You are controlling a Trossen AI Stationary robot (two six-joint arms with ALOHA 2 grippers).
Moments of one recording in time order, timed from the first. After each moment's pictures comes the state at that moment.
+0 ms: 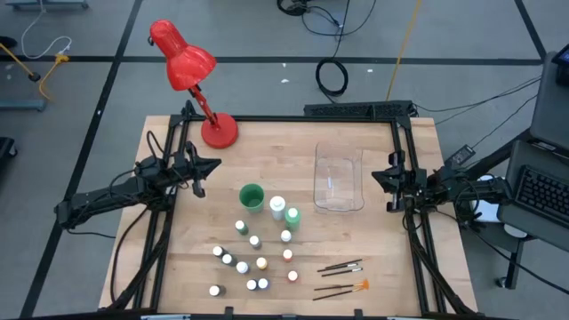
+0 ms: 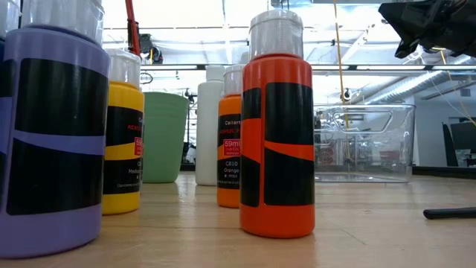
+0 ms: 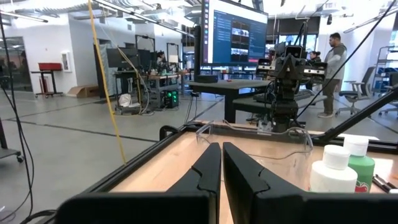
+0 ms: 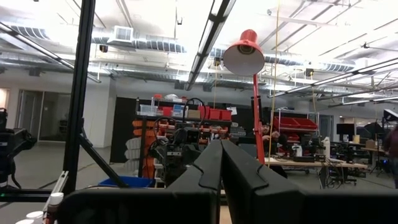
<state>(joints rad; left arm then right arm) 0.35 0.14 0.02 0.27 0.07 0.00 0.09 0.01 0.01 0.45 0.16 -0.14</state>
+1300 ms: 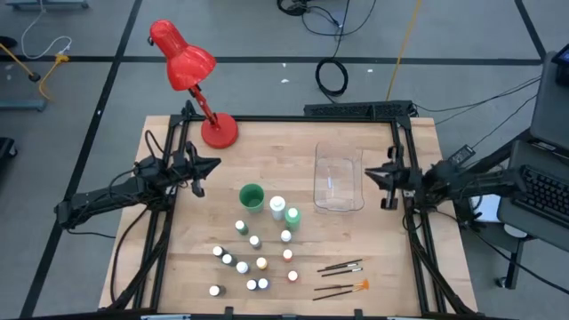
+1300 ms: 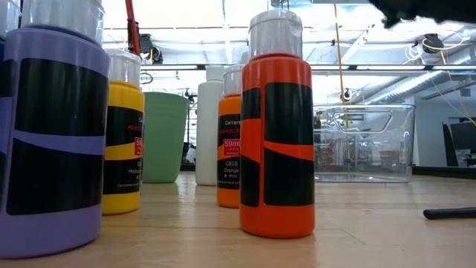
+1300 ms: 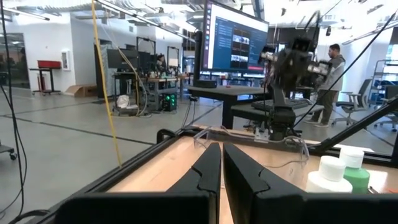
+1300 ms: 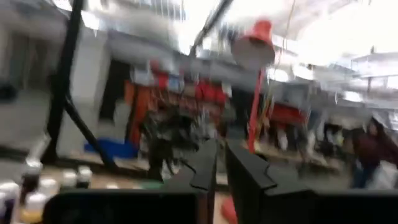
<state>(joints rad) 0.35 0.14 0.02 0.29 0.07 -0.05 0.09 0.38 0.31 0.35 0.18 -0.29</state>
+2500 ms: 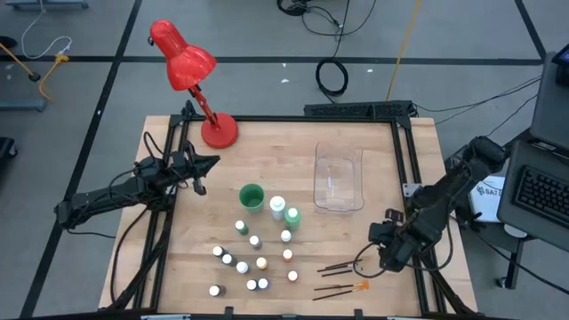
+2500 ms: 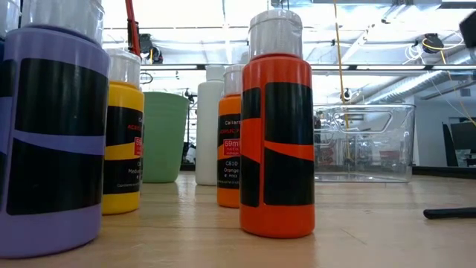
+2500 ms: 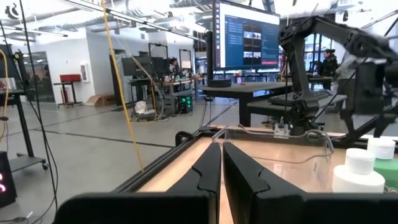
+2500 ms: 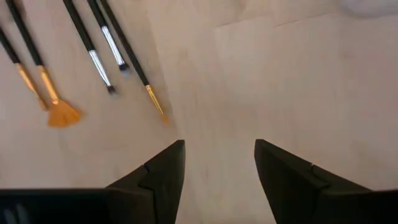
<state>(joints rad) 0.35 0.14 0.02 0.29 0.01 0.05 0.84 1.26 0.77 -0.91 0.12 1.08</state>
